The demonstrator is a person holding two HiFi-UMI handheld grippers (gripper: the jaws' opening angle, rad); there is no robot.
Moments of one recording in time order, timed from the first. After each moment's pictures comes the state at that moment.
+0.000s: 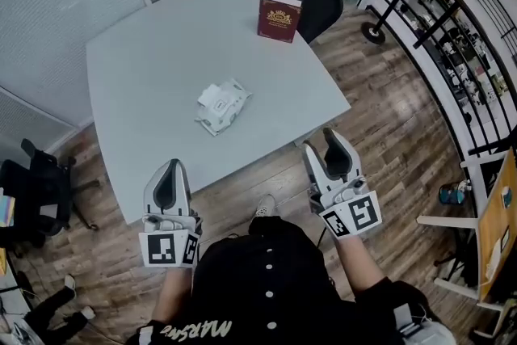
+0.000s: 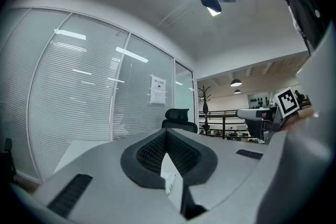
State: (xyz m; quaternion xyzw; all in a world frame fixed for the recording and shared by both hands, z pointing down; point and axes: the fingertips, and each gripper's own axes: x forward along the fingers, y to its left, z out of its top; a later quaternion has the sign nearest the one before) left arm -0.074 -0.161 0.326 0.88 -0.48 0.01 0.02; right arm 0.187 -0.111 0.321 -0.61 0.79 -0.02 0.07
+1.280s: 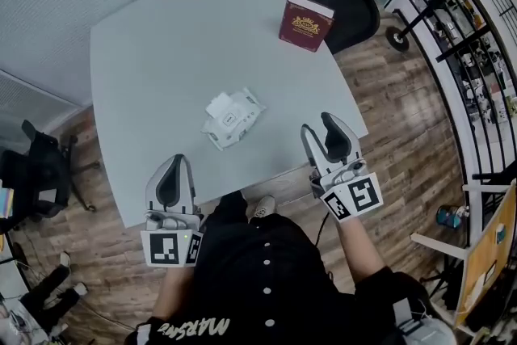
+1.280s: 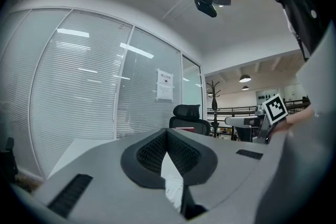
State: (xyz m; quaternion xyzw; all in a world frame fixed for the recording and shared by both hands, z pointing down) left arm -0.051 -0.248 0.336 0.86 -0.51 0.02 0.03; right arm 0.203 -0.255 0.360 -0.55 0.83 -0.06 0.03
